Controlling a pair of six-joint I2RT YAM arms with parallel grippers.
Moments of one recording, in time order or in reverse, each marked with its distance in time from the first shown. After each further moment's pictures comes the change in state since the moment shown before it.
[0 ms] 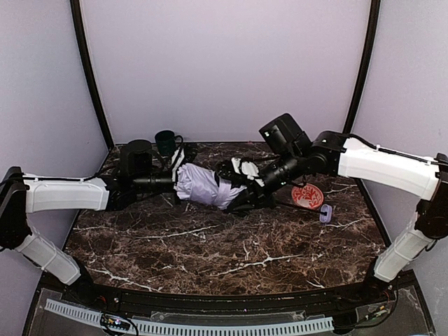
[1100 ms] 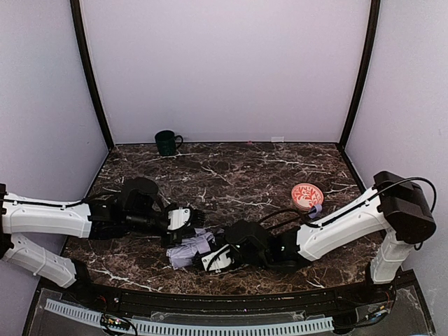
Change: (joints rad) left arm -0.264 -0.197 -0.177 -0.372 -0.283 0.415; right arm 0.397 0.213 -0.511 0.866 1.050 -0.417
